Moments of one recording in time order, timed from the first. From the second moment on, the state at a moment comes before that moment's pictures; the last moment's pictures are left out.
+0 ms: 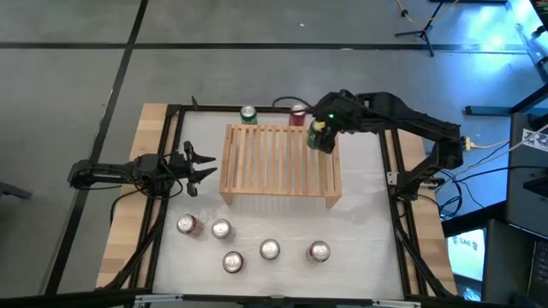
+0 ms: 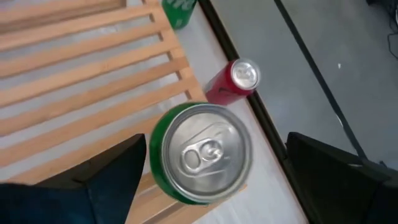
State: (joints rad) left arm -0.02 0.01 0.01 0.05 -0.27 0.01; right arm -0.18 1.58 1.88 -1.32 0.36 0.09
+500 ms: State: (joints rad) left arm -0.02 0.01 0.01 0.27 -0.30 0.00; right arm -0.13 1.50 2.01 -1.42 0.38 0.13
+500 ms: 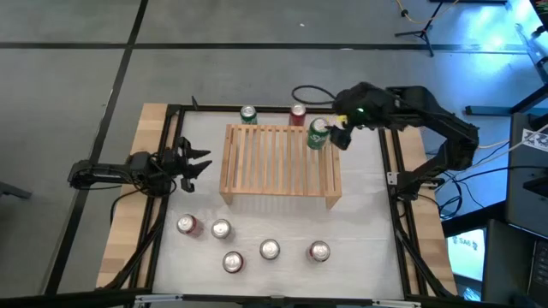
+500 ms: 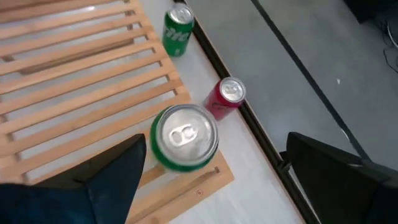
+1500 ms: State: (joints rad) left arm 0.33 0.90 0.93 -0.13 -0.28 -0.07; right arm 0.38 1.09 1.24 -1.21 0.76 0.58
